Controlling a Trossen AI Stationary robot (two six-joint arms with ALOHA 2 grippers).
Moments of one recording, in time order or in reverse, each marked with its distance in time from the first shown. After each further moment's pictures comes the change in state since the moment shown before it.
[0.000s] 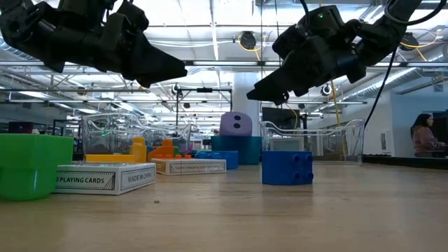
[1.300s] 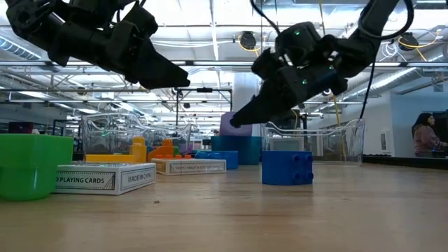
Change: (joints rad) left arm 0.006 0.000 0.077 -0.204 -0.026 0.014; right arm 0.017 0.215 0.108 0.014 0.096 -0.021
